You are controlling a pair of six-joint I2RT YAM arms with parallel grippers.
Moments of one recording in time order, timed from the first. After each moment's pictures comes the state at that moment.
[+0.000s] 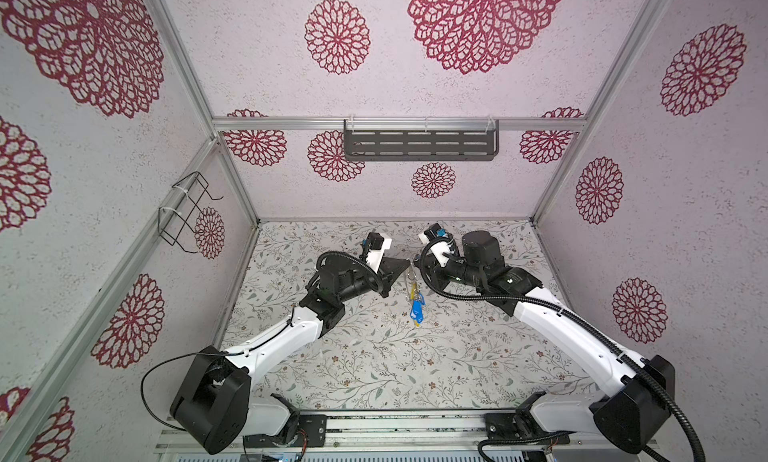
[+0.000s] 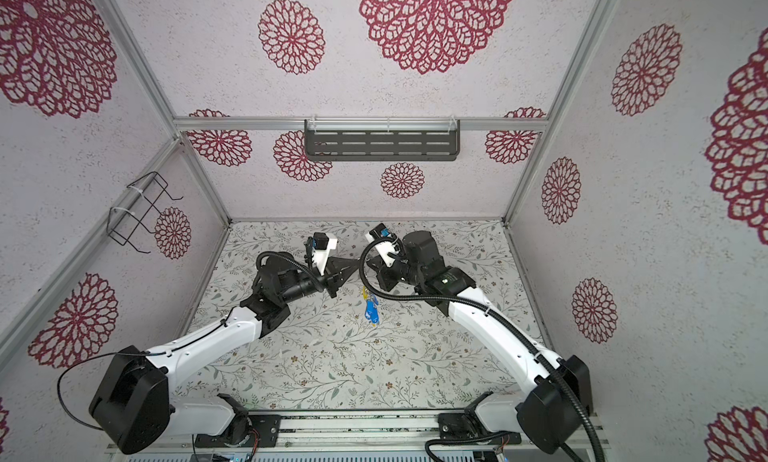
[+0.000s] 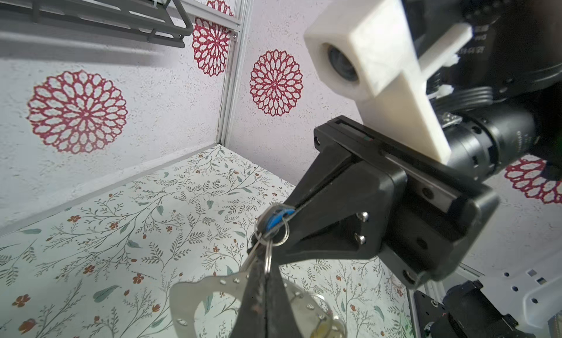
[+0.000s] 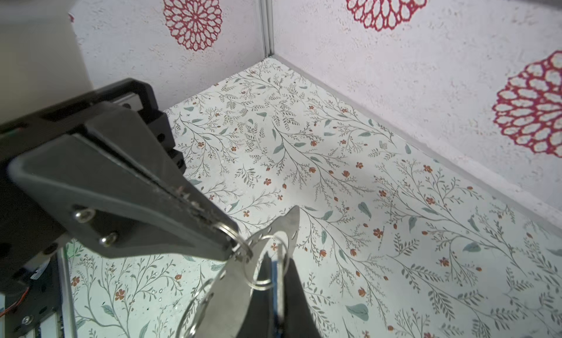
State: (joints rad) left arm -0.57 1.38 0.88 0.44 0.49 -0.23; right arm 0.62 1.34 1.25 -0.41 -0.26 -0.07
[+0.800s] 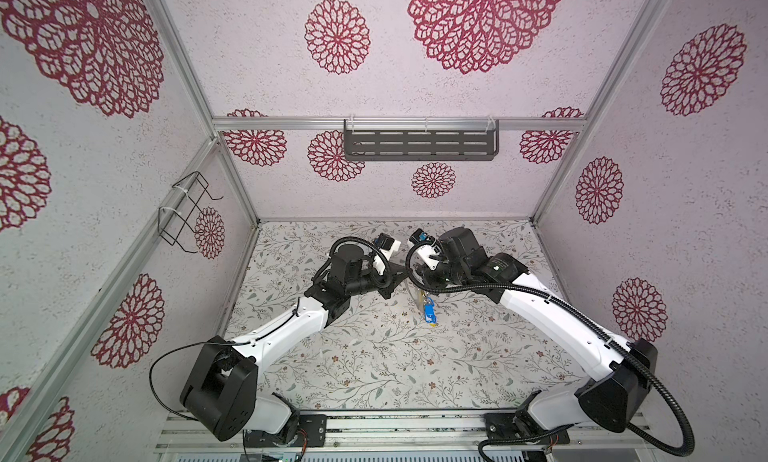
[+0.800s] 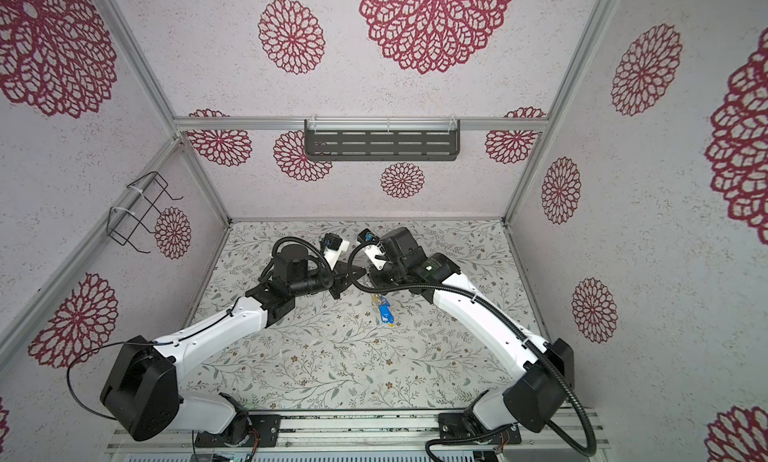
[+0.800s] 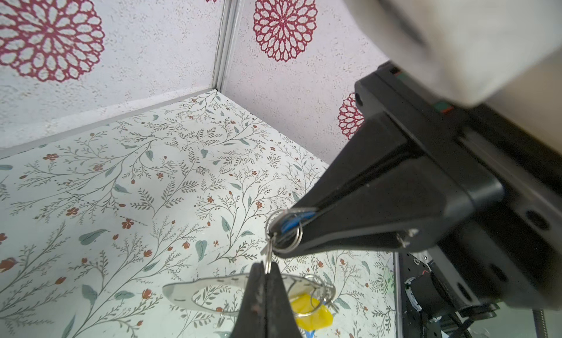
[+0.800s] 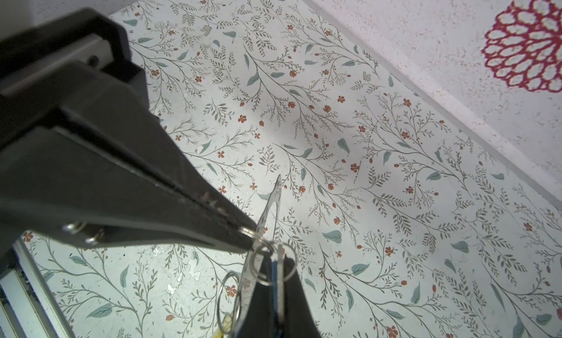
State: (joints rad) left arm -0.58 1.44 0.97 0.17 0.52 -0.18; right arm 0.72 1.46 1.45 -0.74 -0.04 -0.12
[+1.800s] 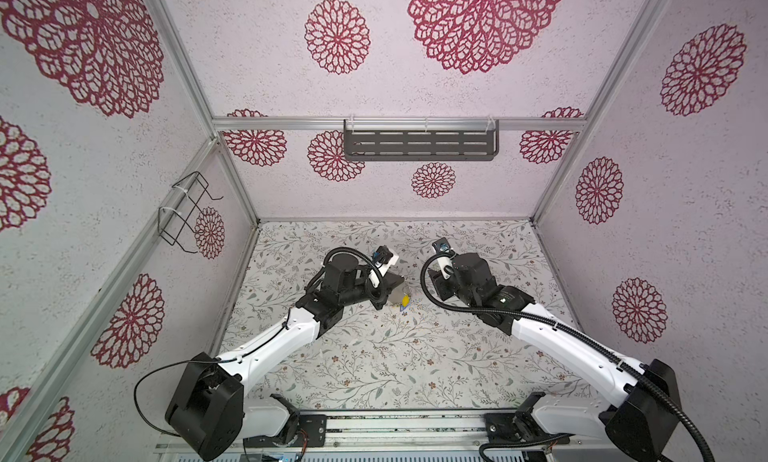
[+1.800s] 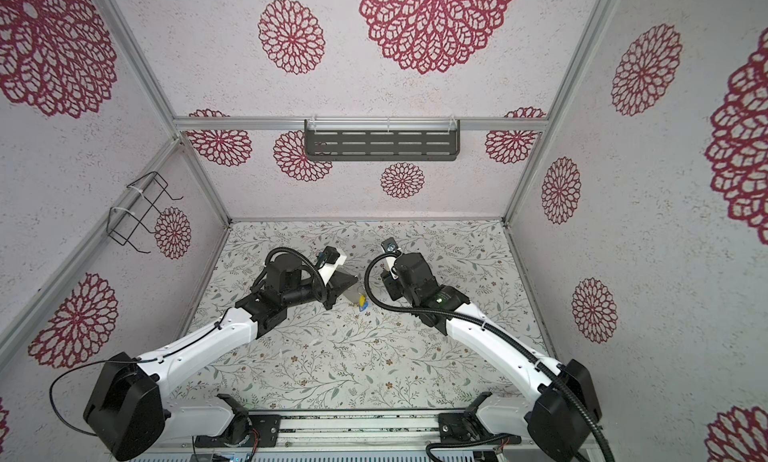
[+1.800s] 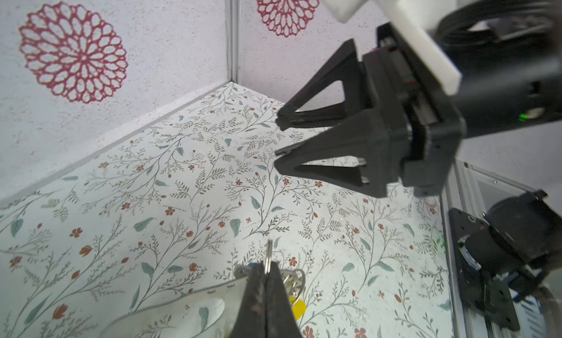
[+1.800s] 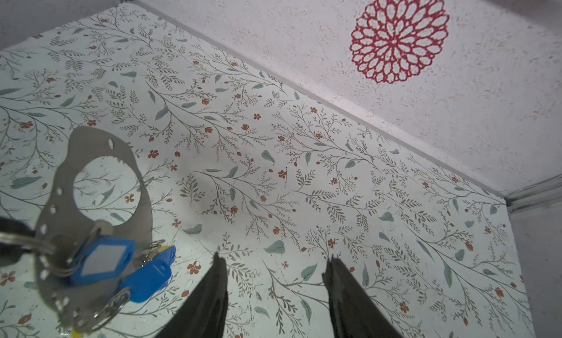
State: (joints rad) left arm -0.57 1.33 0.88 0.10 0.49 0.08; right arm 0.70 1.23 0.99 -0.27 0.26 -0.04
